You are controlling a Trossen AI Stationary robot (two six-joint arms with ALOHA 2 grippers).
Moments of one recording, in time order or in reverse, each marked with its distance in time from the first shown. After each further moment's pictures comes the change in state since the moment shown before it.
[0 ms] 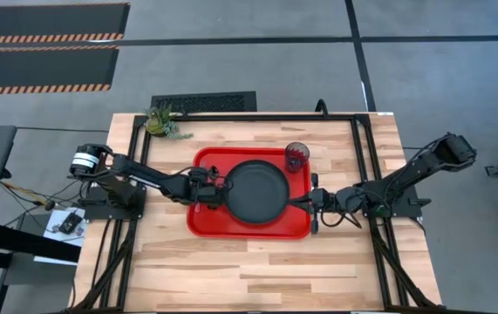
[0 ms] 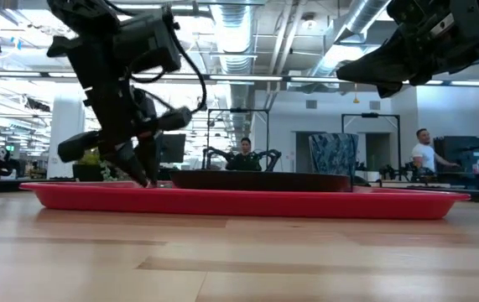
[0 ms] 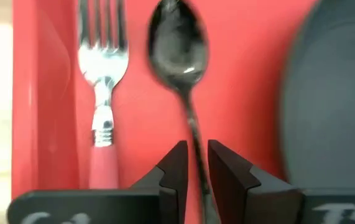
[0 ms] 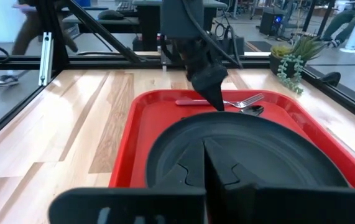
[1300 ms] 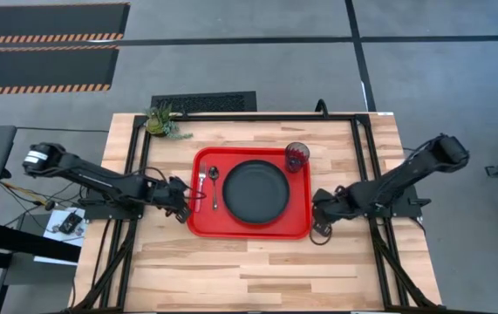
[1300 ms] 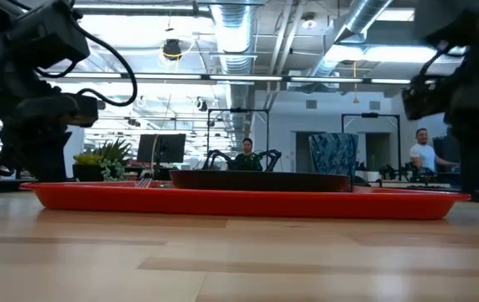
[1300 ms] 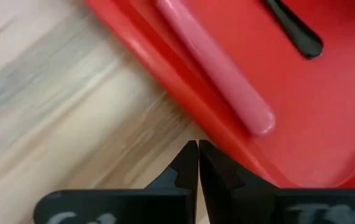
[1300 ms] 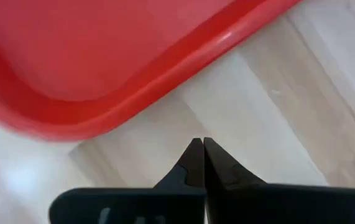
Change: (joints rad) left arm -0.088 -0.562 -0.439 0.009 0.295 0.581; right arm 0.007 0.131 0.305 -1.346 -0.304 0.929
